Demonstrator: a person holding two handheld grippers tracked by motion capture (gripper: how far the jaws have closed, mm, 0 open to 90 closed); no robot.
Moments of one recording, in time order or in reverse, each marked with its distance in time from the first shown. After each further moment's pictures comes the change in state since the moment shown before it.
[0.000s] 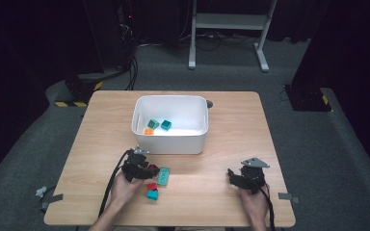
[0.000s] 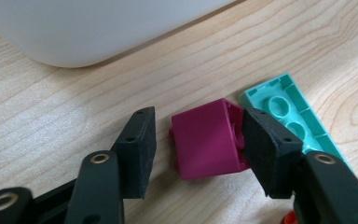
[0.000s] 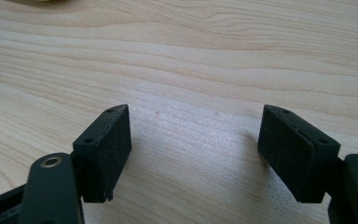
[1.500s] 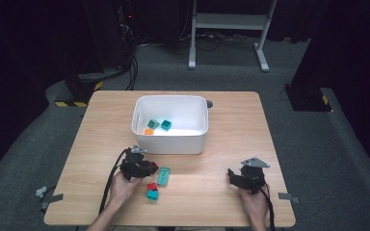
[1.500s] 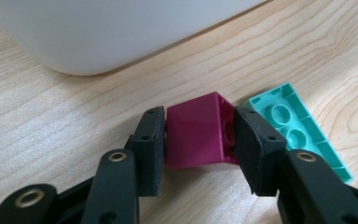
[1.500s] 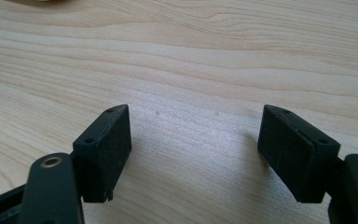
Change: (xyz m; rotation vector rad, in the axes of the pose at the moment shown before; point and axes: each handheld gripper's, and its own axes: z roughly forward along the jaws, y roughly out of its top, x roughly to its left) left arm 0.005 0.000 -0.004 -0.028 -0.018 -0.008; right arm 0.000 0.000 0.000 0.000 0.000 0.000
